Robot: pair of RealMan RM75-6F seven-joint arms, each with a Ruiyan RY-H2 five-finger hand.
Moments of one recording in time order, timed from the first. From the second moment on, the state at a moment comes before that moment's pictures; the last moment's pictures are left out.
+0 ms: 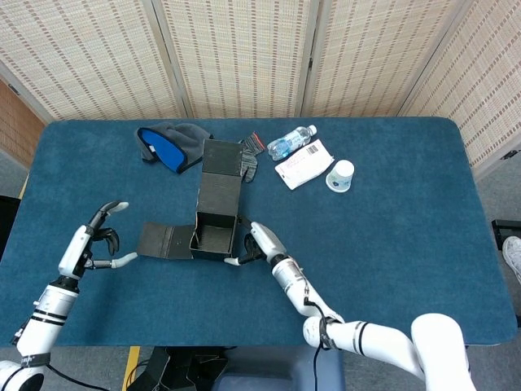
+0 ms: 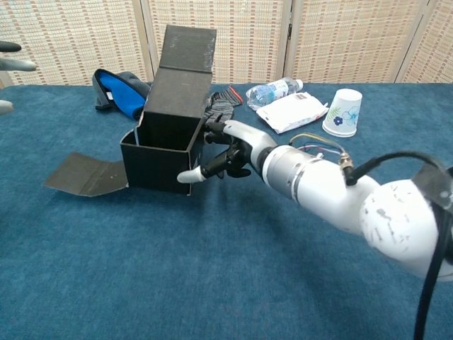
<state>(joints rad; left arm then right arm) -0.41 -1.28 -0.11 -1.46 1.46 1.26 -0.96 0.86 -1.95 0.41 -1.21 -0.96 0.72 0.28</state>
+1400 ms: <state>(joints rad) -0.51 -1.67 -0.19 -1.01 1.52 1.43 -0.70 0.63 -1.73 0.61 -1.45 -1.08 0.30 0.81</state>
